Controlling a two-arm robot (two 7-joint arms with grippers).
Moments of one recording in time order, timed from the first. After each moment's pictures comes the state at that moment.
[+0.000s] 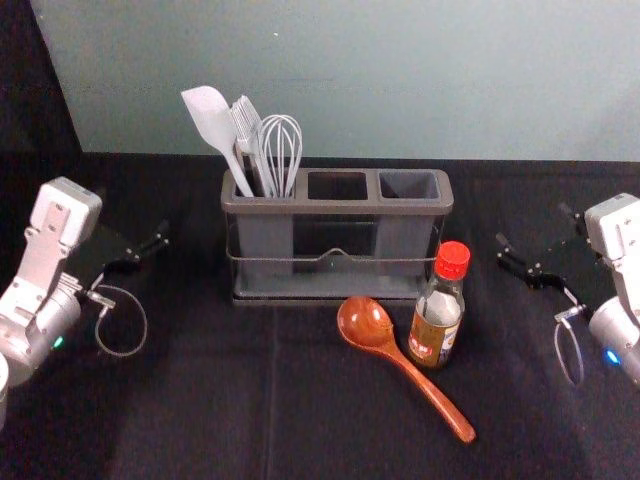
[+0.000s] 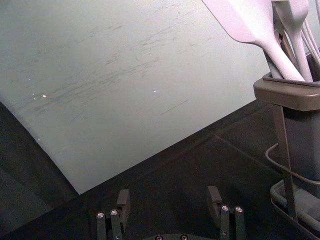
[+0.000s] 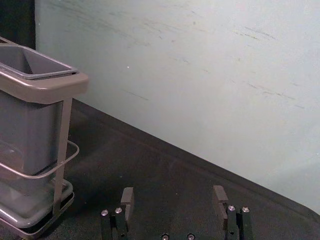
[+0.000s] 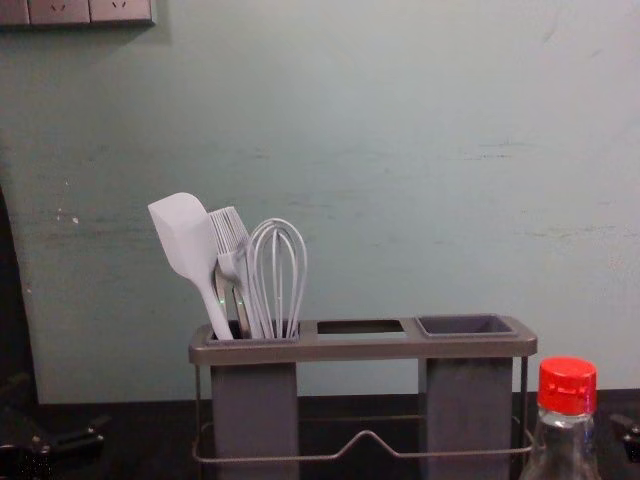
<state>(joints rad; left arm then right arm) -0.20 0.60 0.45 -1.41 -0.25 -0.12 0.03 0.20 0.60 -0.45 -1.41 0.25 -0.12 -0.03</state>
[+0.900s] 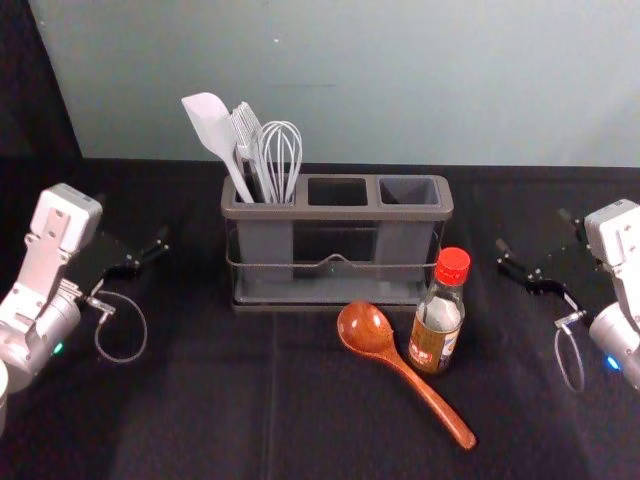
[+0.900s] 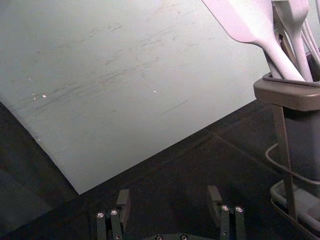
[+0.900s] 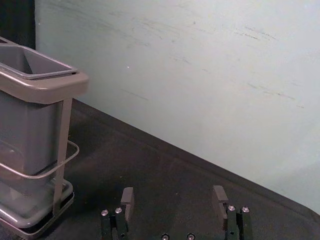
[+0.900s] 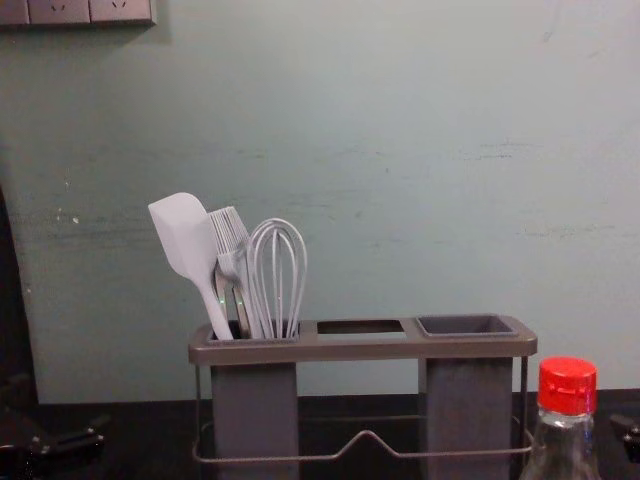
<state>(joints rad) -0.20 0.60 0.45 -1.41 -0.25 -0.12 0.03 0.20 0.60 -0.45 -1.41 0.25 -0.12 -0.03</state>
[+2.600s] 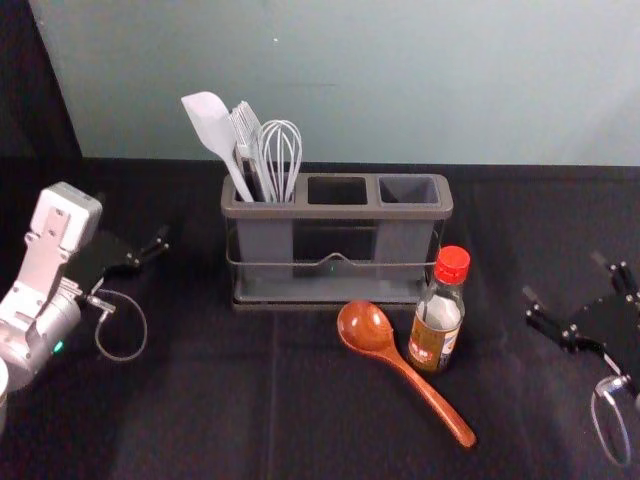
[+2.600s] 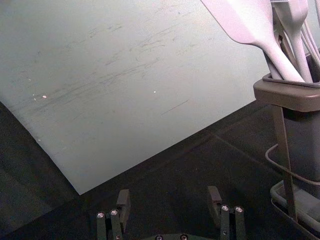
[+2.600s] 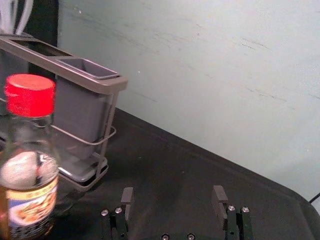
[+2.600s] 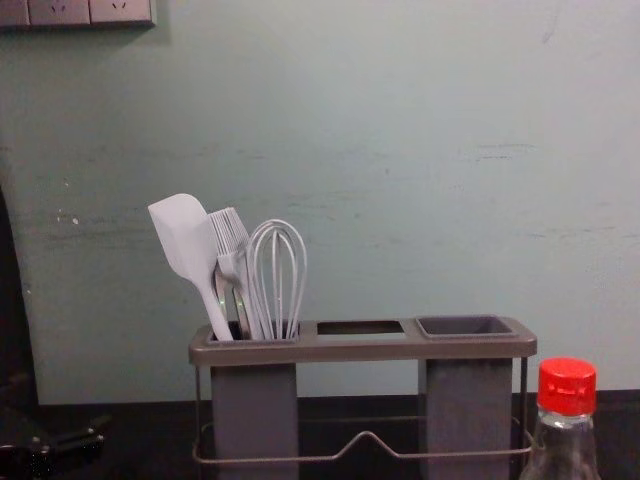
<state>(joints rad) -0.20 0.60 0.45 -1.41 -0.25 -0.12 0.03 -0.15 0.71 -0.28 -1.72 0.23 -0.14 -0.05</state>
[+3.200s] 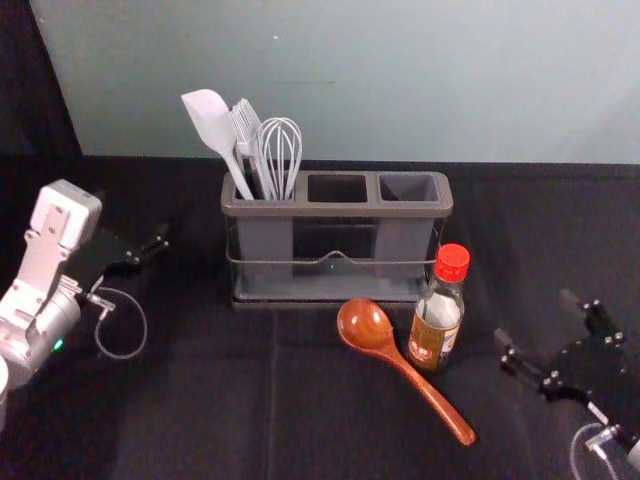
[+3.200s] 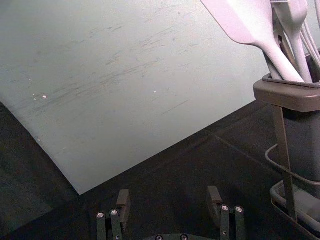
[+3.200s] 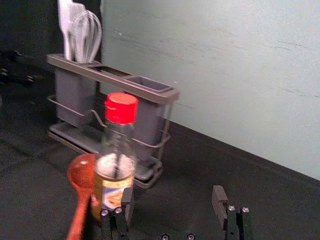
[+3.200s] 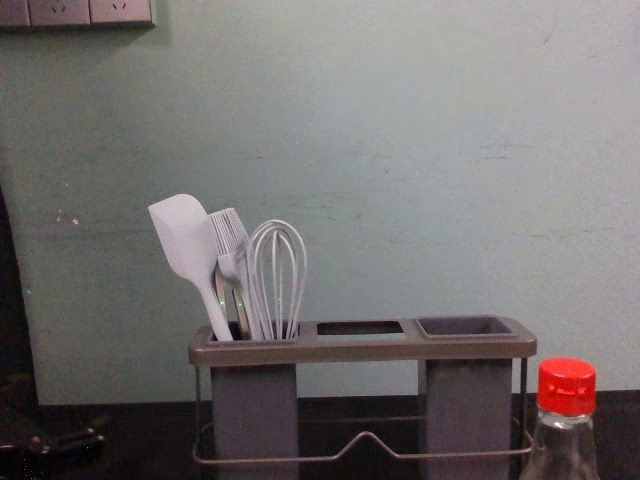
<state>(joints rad) -0.20 0.60 0.45 -1.41 -0.25 -0.12 0.03 -0.30 0.72 -0.24 -1.83 0.29 -0.21 0.04</state>
